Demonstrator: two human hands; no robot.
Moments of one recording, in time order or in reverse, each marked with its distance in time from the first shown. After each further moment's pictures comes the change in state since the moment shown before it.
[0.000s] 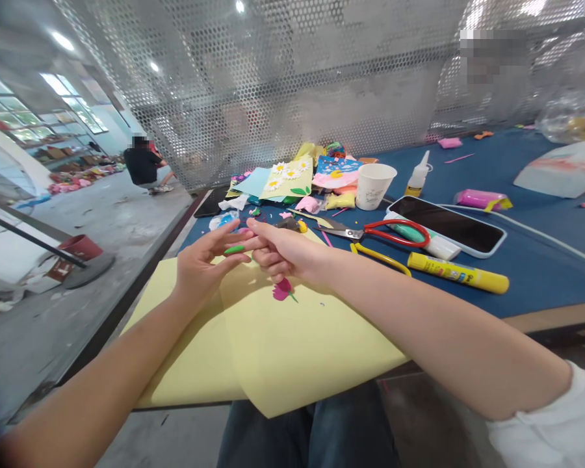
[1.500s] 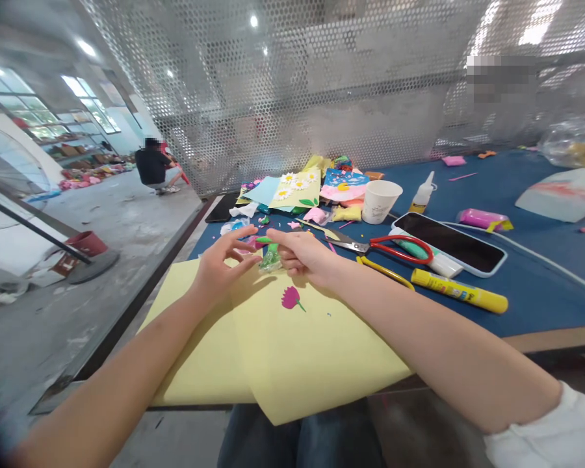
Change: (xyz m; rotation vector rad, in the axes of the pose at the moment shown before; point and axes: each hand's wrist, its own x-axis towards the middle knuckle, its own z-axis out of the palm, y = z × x) left_hand 0.008 -0.009 -0.006 0.150 -0.052 -0.008; right_hand 0.012 0.002 -0.014 -0.019 0.211 -0.150
